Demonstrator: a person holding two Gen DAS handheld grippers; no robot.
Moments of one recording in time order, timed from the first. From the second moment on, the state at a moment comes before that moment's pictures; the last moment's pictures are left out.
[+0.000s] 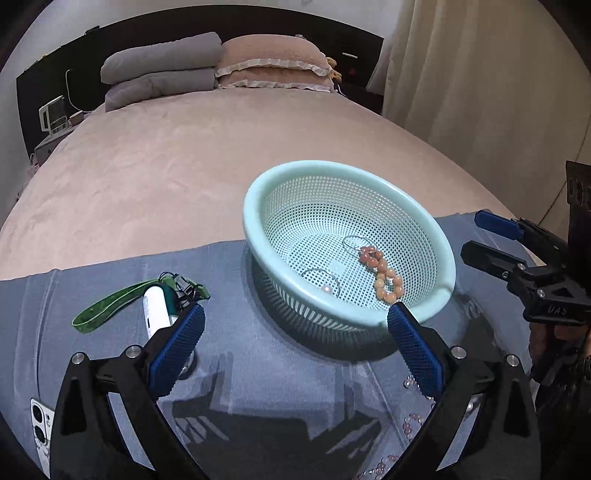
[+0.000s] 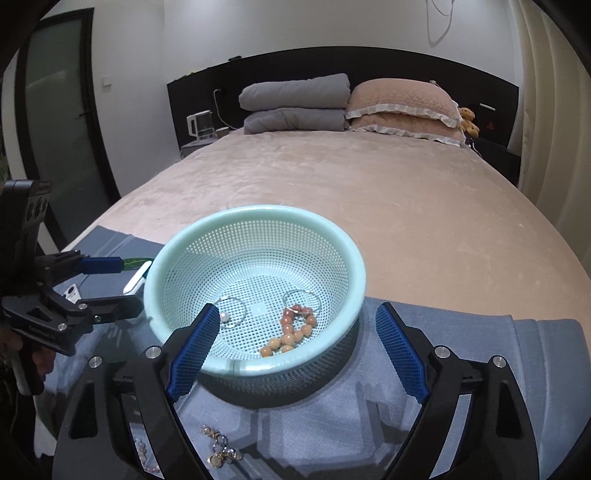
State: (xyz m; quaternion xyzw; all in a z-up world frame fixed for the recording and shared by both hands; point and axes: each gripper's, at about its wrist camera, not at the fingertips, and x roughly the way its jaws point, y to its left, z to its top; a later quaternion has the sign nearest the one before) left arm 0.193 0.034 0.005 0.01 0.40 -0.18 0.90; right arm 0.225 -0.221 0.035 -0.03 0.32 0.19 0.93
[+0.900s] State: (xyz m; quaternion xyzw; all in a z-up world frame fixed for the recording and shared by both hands) left arm 0.082 0.013 -0.053 0.14 0.38 -0.28 0.87; right arm 0.094 -0.234 -0.037 -0.11 0.32 0.28 0.90
